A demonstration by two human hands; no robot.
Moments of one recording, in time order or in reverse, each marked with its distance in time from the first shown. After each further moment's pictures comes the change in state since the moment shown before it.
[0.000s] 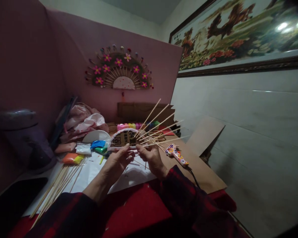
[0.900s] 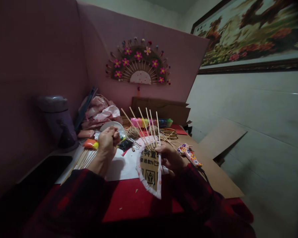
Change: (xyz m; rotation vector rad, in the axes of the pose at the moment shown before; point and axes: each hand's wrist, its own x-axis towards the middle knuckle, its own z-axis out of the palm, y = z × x) left_hand 0.006 0.053 -0.035 0.011 0.322 0.425; right_hand -0.008 -0.011 -0.022 0.210 -0.323 0.516
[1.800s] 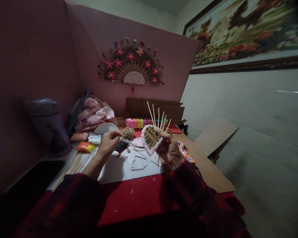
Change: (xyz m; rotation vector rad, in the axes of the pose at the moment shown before) left_hand 0.009 -0.014 -0.001 0.605 -0.072 0.109; right_hand 0.009 -0.016 -0.013 0.347 0.130 -0.273
